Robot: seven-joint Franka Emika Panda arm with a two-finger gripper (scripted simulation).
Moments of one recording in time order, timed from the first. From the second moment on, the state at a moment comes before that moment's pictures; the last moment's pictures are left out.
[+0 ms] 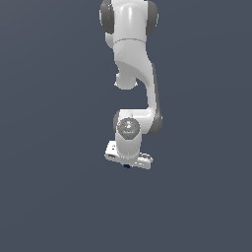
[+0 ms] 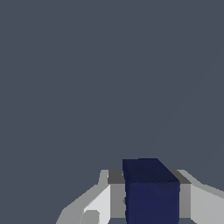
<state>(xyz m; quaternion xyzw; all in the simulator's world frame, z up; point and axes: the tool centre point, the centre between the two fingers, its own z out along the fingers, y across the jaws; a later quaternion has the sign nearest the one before) 0.068 0.008 0.019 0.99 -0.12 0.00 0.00</state>
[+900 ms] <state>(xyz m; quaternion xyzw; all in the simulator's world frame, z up) 0.060 0.069 0.163 0.99 -0.12 0.00 0.00</state>
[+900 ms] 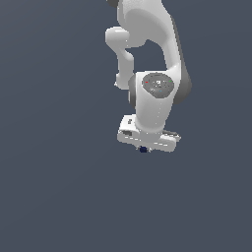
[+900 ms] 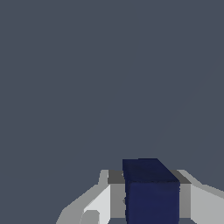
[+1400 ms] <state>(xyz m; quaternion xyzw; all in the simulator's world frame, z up) 0.056 0.115 0.272 0.99 -0.12 0.00 0.00</state>
